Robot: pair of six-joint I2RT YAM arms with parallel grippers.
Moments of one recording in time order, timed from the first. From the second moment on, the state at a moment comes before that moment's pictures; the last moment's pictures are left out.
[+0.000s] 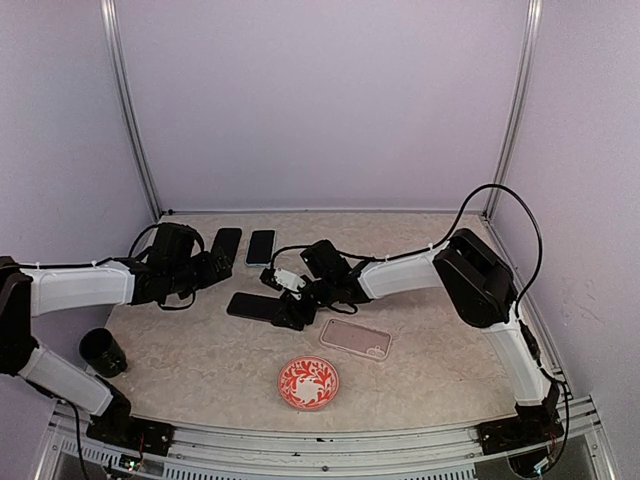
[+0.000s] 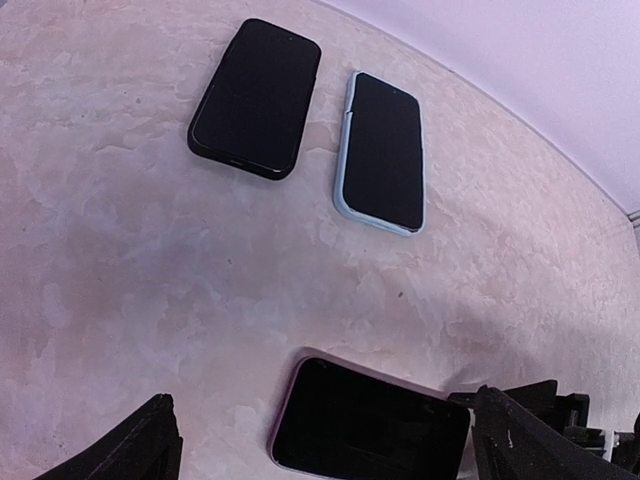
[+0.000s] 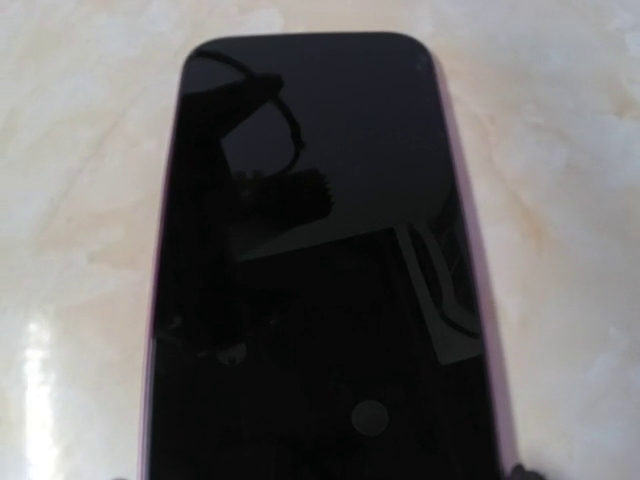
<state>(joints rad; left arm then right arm) -0.47 1.38 0.74 -0.04 -0.21 -0.70 0.89 2.38 1.67 0.00 -0.37 -0.32</state>
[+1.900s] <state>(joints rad) -0.40 1.43 0.63 0.15 0.05 -0.72 0.89 2.16 1.39 0.19 -0.36 -0.32</state>
